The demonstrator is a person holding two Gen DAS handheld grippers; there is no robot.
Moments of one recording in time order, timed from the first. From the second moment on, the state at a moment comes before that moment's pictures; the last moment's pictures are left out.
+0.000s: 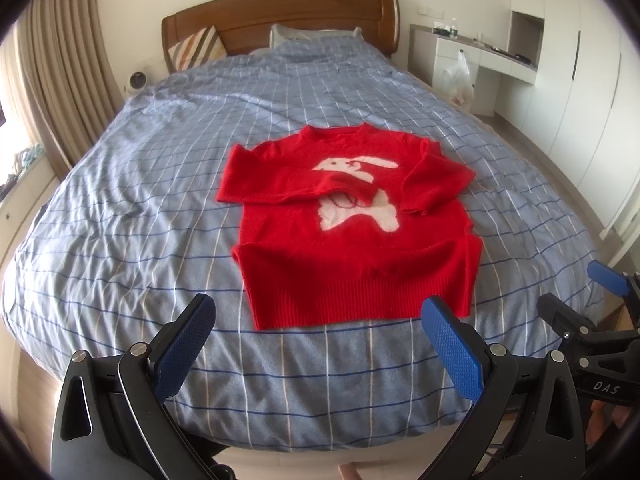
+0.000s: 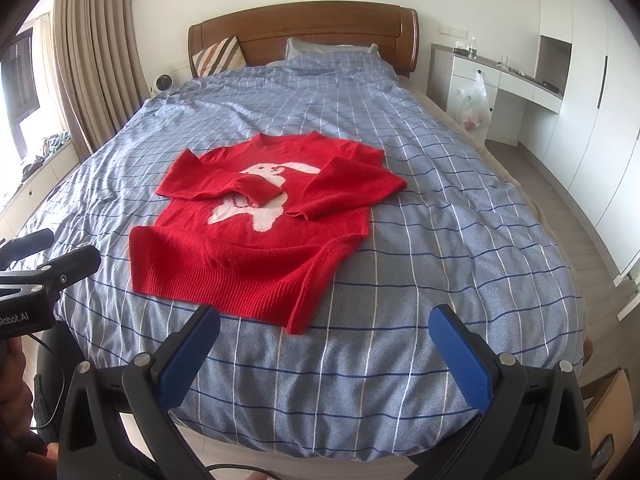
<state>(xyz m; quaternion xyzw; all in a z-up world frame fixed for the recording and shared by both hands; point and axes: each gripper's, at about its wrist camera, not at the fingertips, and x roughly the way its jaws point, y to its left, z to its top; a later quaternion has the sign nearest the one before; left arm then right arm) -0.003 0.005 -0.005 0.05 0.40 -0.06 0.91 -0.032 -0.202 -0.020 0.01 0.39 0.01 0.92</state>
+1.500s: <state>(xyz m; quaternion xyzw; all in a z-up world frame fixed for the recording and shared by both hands) 0.053 0.101 -0.138 -0.10 0.54 -0.14 0.82 0.003 -0.279 -0.163 0.28 0.51 0.13 0.80</state>
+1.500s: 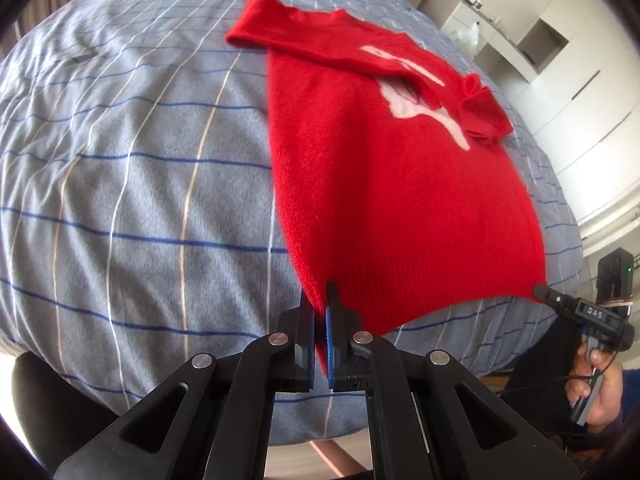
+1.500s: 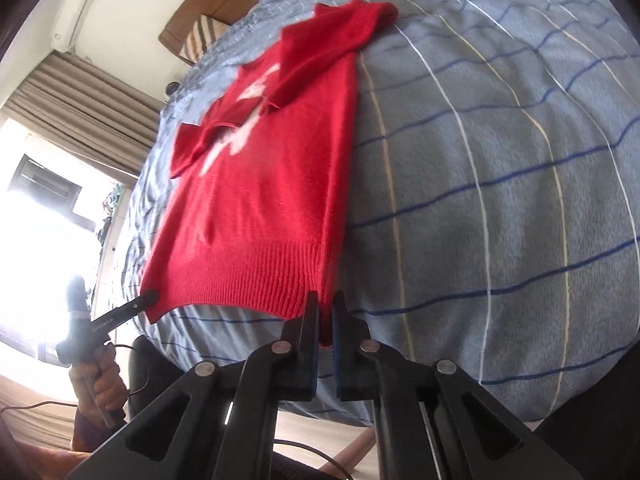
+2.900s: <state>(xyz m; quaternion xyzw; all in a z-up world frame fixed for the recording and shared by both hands) 0.061 0.080 -0.164 -0.05 0.54 -0.09 0.83 0.012 -0.260 -0.185 0.19 0.51 0.08 0.83</state>
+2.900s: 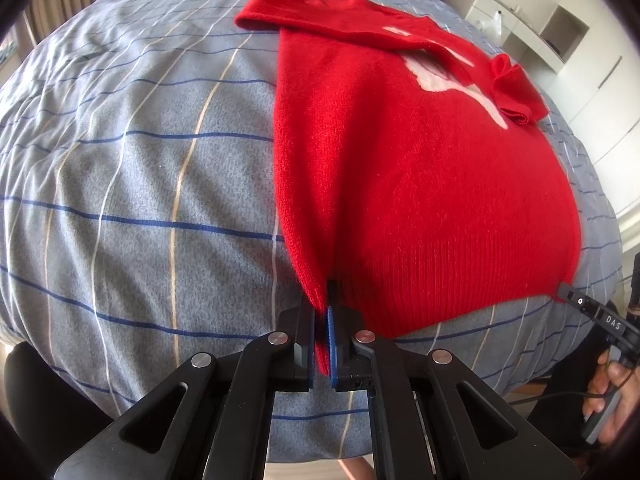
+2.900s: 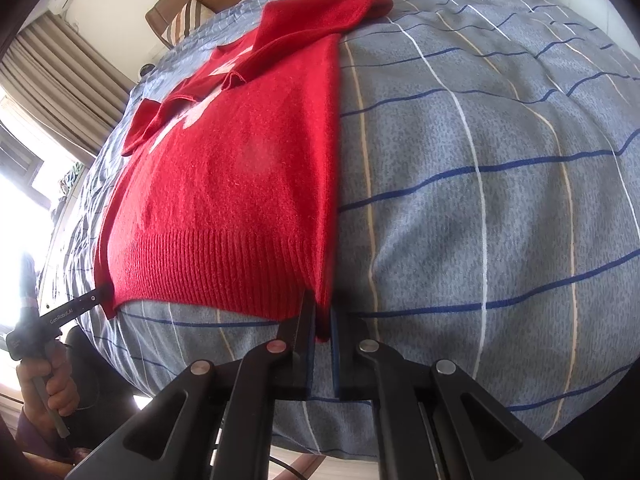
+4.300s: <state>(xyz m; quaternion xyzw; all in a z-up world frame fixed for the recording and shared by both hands) 0.016 0.137 -0.094 -0.06 0.49 0.01 0.87 0.193 -0.300 -0.075 0.07 0.36 0.09 0.92</state>
